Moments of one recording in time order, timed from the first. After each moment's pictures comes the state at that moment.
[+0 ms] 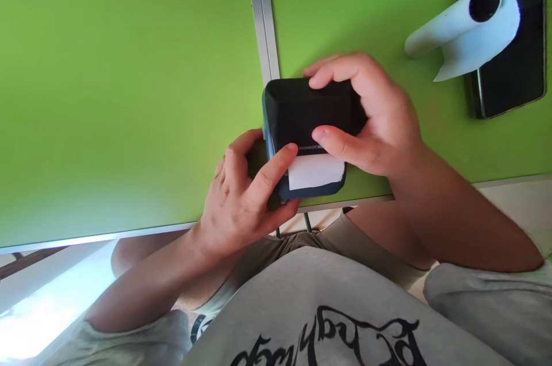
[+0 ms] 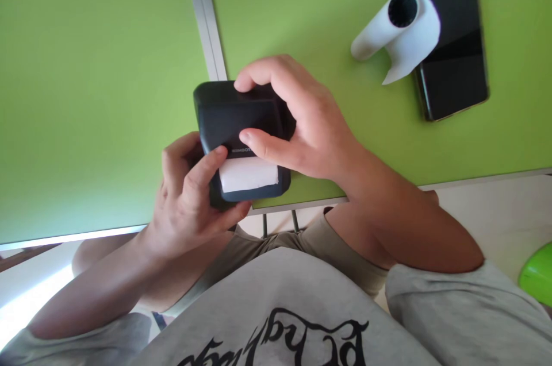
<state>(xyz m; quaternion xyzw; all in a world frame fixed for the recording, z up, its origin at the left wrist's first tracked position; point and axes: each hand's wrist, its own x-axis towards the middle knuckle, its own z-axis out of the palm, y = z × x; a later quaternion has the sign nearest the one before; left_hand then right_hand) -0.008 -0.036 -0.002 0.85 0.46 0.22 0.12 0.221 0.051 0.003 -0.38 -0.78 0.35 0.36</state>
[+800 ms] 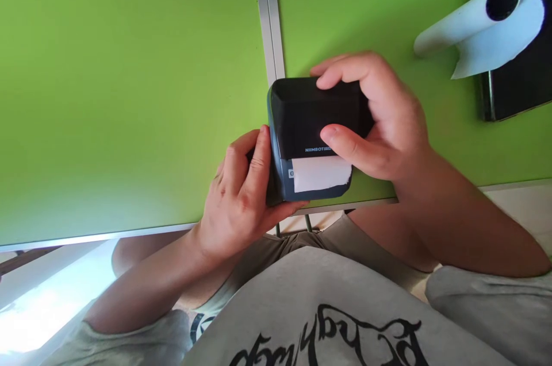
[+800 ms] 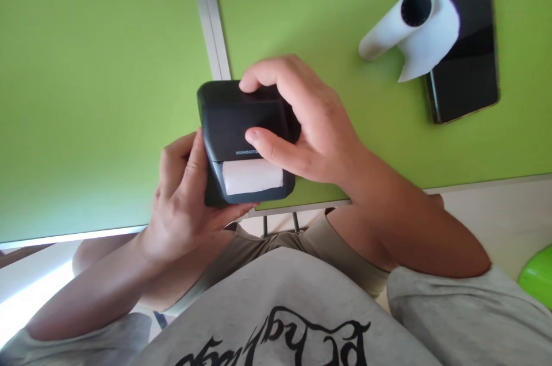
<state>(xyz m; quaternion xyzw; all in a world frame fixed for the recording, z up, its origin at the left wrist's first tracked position) -0.010 -0.038 0.001 0.83 0.50 0.20 0.14 0.220 0.047 0.007 -0.41 -0.77 0.37 0.33</state>
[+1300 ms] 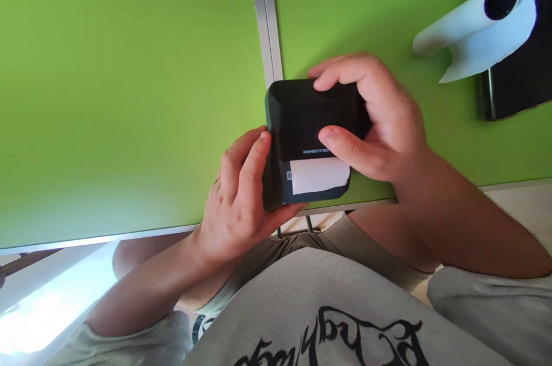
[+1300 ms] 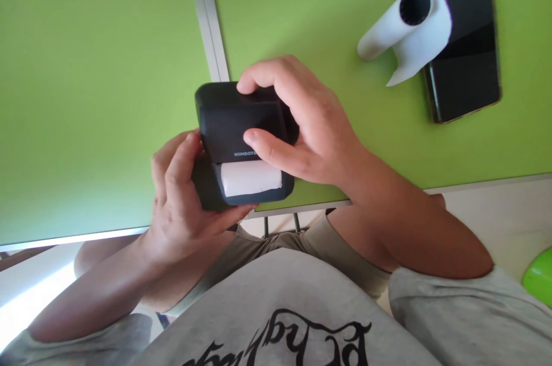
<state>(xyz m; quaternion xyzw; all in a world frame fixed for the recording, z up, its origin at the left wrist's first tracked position) -0.007 -0.038 0.001 0.81 0.49 0.27 0.18 0.219 0.047 0.008 -0.39 -0.76 0.38 0.34</state>
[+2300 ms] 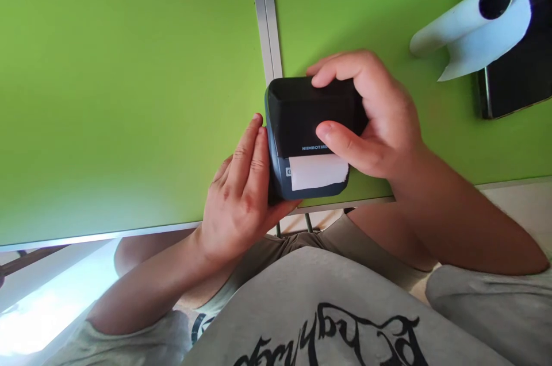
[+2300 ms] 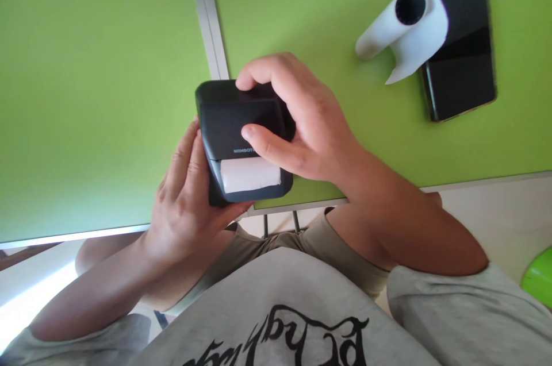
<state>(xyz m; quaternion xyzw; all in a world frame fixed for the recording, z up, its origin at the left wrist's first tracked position) -0.009 -0.041 0.002 0.82 0.50 0.20 0.18 0.217 0.047 0.007 -0.42 -0.76 0.38 0.33</state>
